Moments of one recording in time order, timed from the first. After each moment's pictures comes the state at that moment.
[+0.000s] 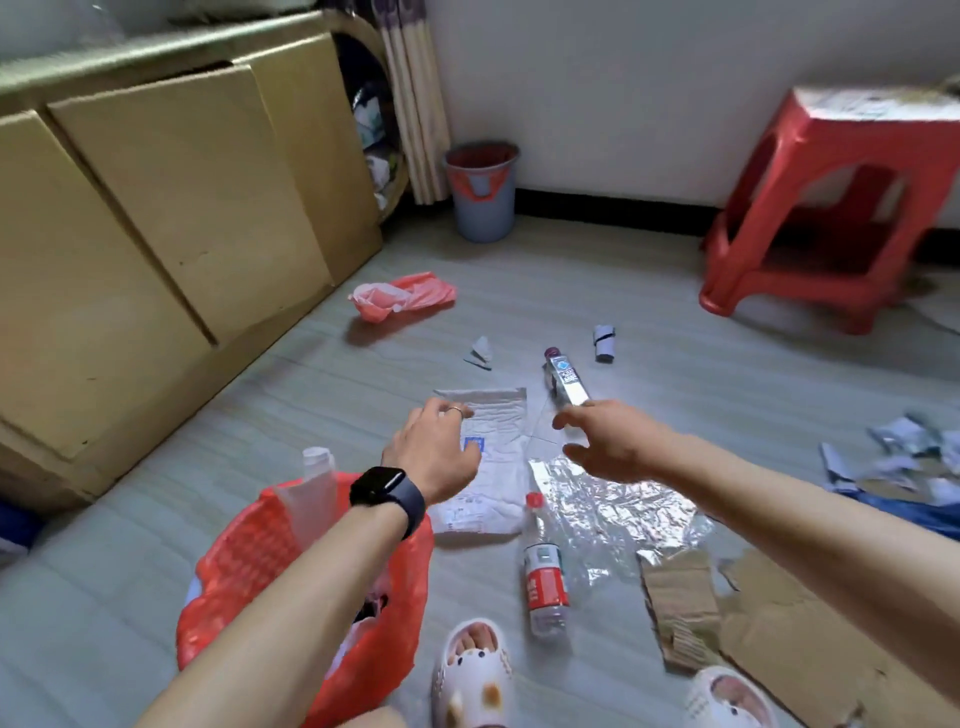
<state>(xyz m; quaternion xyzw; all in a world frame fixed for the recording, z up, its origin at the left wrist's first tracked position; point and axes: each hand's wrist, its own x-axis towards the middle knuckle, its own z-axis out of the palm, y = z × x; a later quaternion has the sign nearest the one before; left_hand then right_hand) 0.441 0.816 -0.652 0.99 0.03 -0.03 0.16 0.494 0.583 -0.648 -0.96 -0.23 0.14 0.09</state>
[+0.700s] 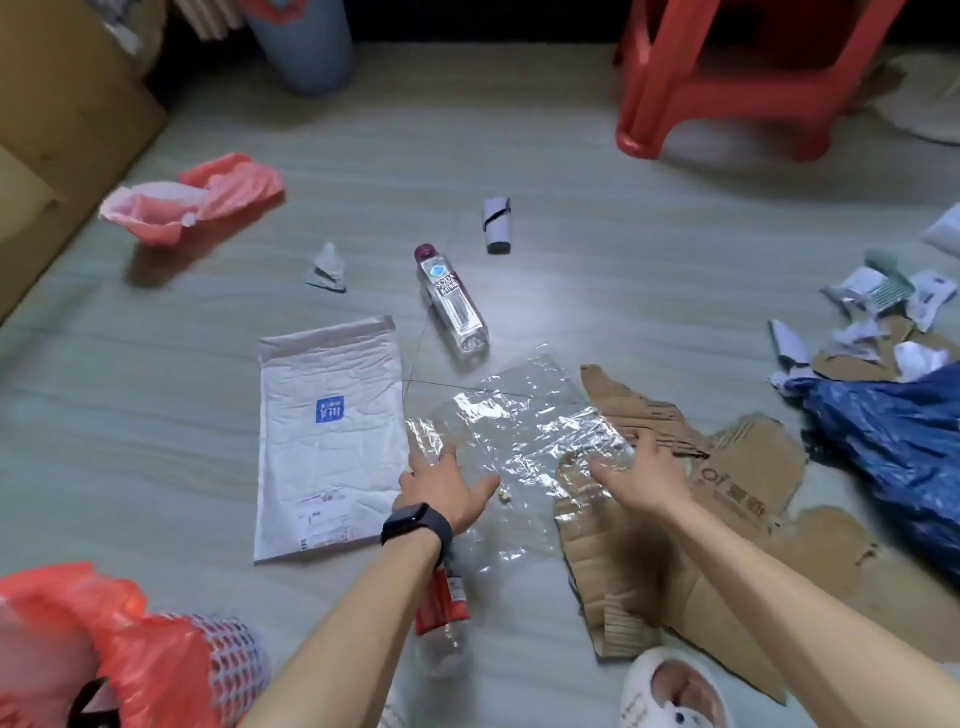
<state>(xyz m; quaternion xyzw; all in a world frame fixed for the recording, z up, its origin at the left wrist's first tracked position) 0.542 0.654 -0.891 0.93 0.10 -0.32 0.13 0.530 0.403 -0.918 -0.90 0.24 0.28 0.26</state>
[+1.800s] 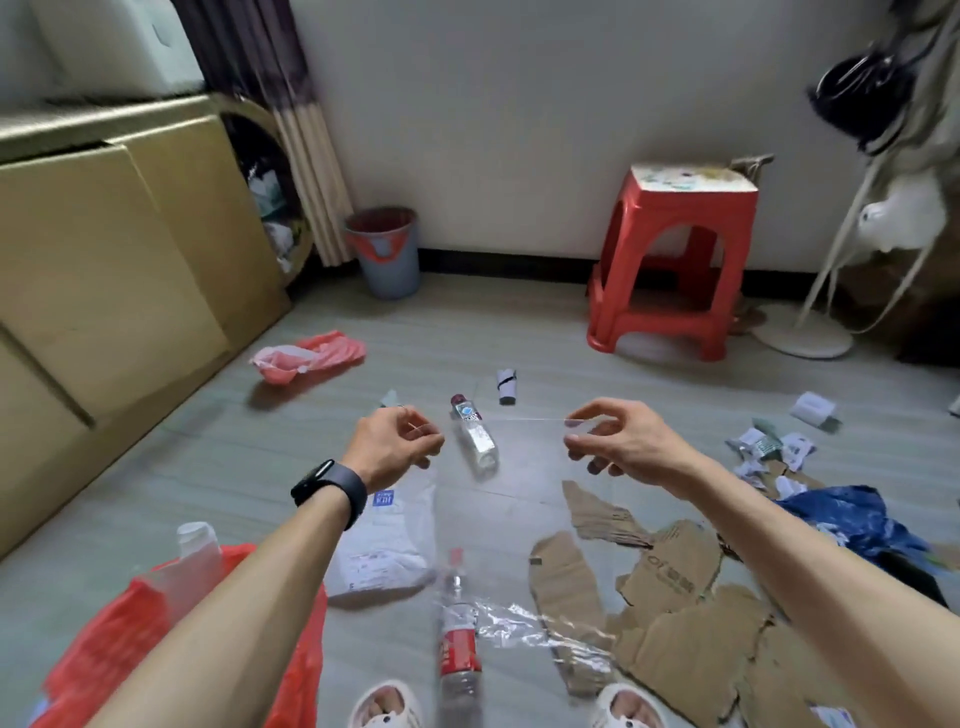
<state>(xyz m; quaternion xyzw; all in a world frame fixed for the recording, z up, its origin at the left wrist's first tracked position) 0.484 0.729 -0.611 0.87 -0.01 -0.06 0.49 0.453 0.429 -0.588 -0.83 0.00 0.12 0.54</state>
